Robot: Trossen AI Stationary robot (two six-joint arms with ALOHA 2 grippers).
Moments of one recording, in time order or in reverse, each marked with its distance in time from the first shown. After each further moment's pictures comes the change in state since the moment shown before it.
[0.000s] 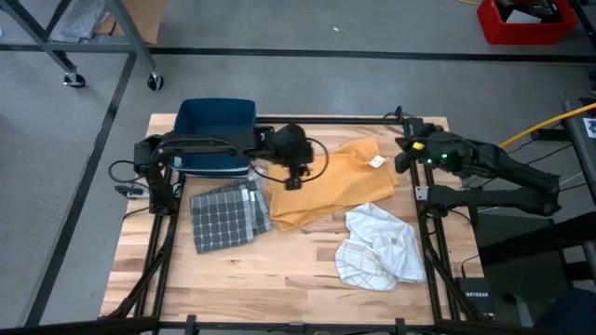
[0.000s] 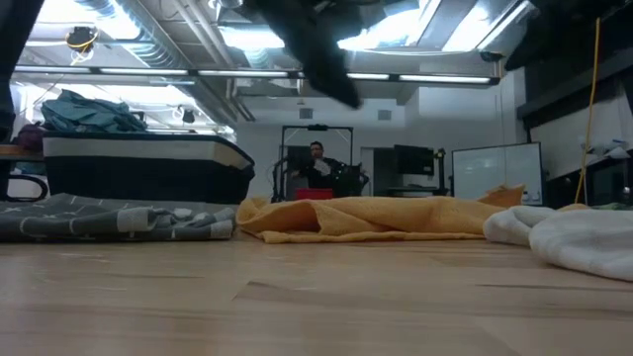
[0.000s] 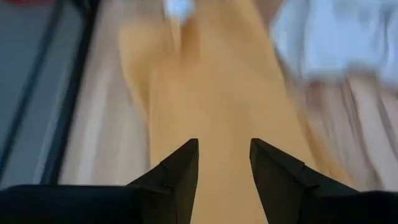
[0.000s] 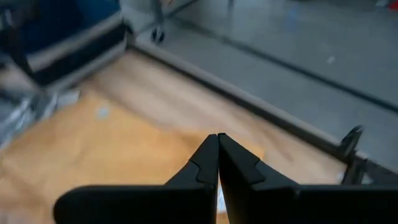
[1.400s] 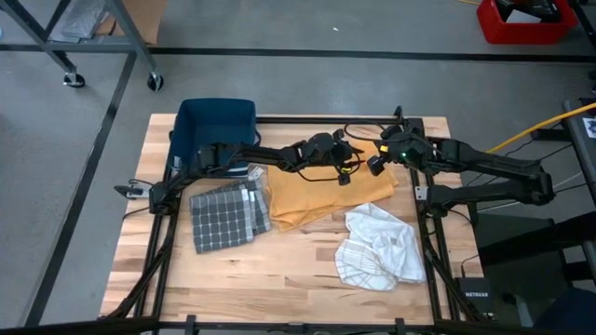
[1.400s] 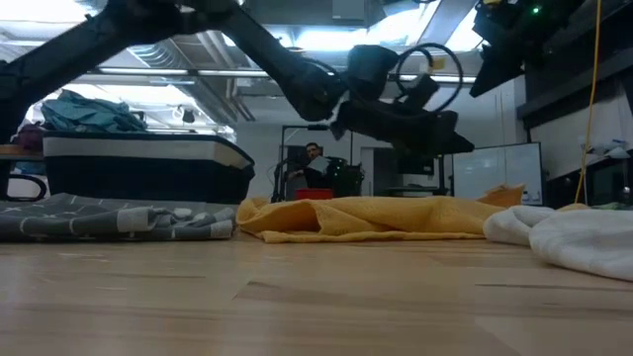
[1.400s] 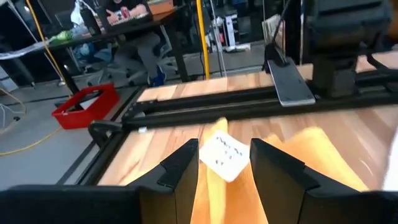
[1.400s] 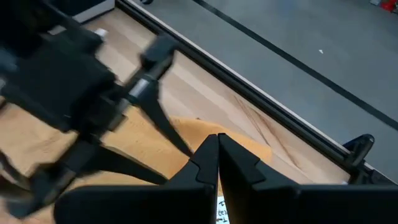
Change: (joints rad) left arm 0.050 0.591 0.209 1.003 0.064 -0.015; right arm 0.000 0.278 -0.001 0.114 0.003 -0.062
